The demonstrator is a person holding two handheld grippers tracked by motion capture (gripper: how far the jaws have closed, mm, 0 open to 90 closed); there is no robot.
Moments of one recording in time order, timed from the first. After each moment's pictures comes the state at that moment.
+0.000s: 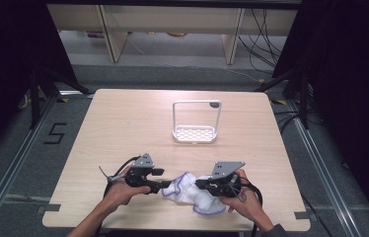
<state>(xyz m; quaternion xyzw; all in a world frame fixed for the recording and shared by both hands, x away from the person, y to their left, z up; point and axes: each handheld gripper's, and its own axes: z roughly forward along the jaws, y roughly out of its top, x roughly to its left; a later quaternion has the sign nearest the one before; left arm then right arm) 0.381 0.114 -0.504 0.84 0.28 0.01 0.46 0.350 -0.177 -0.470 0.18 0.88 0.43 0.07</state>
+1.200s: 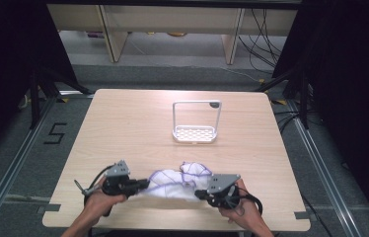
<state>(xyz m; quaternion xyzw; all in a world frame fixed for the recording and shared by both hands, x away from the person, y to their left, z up) 0.326 0.169 -0.502 0.82 0.32 0.03 0.47 0.317 -0.169 -0.480 0.14 0.91 0.37 0.09</state>
